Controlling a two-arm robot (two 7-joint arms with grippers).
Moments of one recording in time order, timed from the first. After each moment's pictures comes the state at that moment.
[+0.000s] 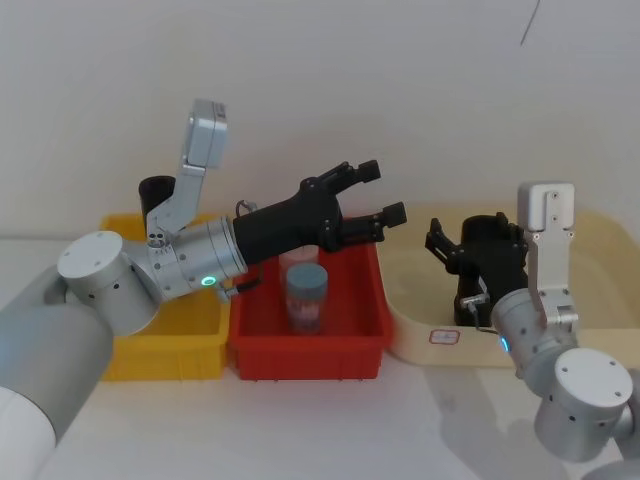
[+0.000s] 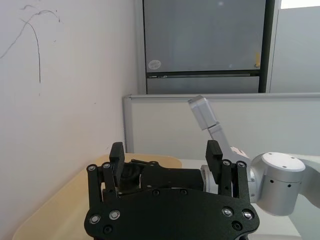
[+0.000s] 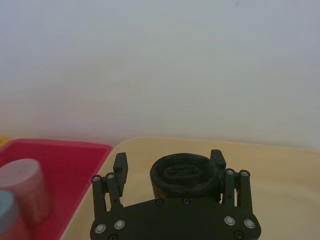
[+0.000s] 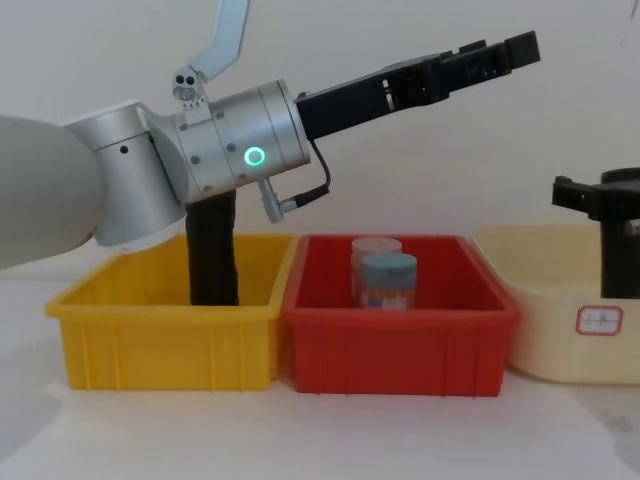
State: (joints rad) left arm -0.97 0.00 0.52 -0.60 -0.70 -0.23 -1.26; right arm 0.36 0.08 -0.10 -1.36 0.06 0.08 0.03
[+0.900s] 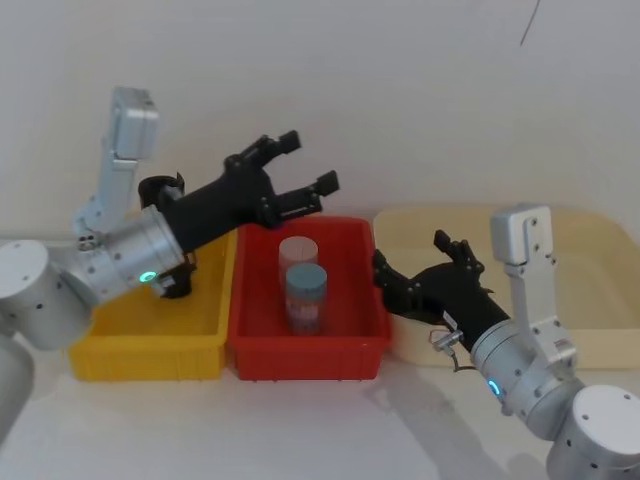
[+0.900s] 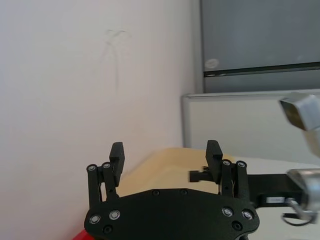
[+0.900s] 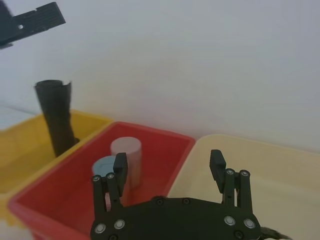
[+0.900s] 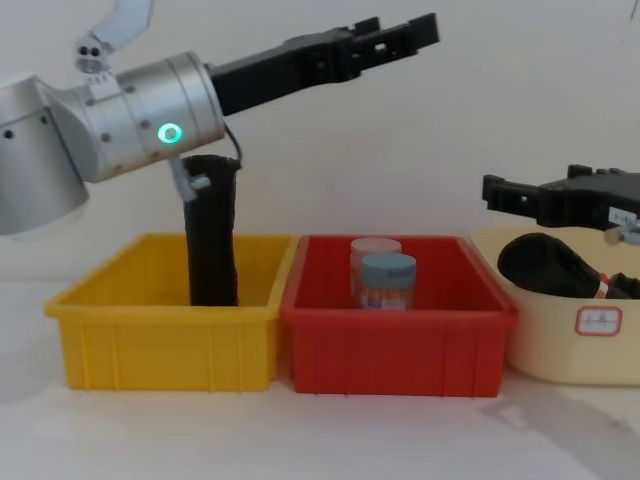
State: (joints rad) left arm -0.79 0.18 0.47 -1.00 -0.64 -0.19 -0.95; right arm 0.21 0.15 -0.17 -1.59 0.14 0.12 0.24
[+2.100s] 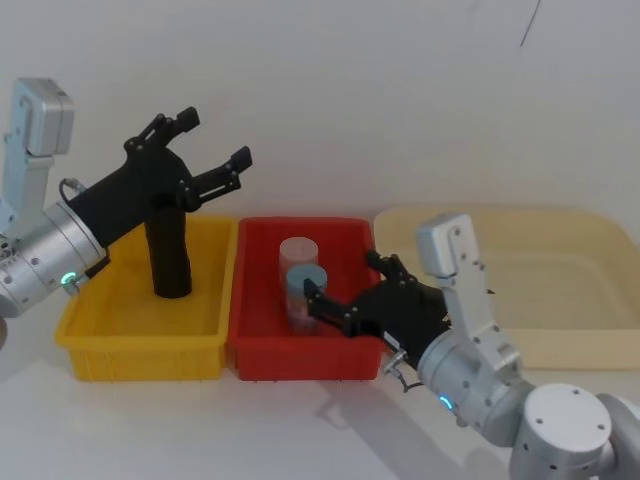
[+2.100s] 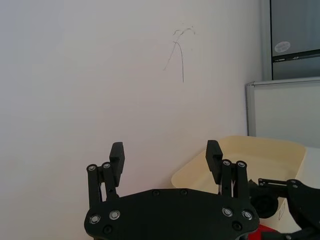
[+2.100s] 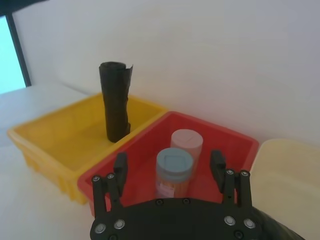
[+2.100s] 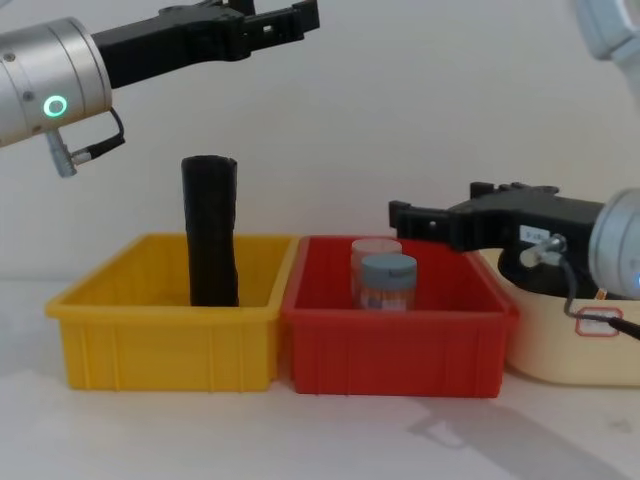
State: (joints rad) left arm -0.64 0.35 0.41 -1.30 -0.55 -0.16 -0.65; right arm 0.23 0.17 -0.30 -1.60 0.13 0.18 0.30
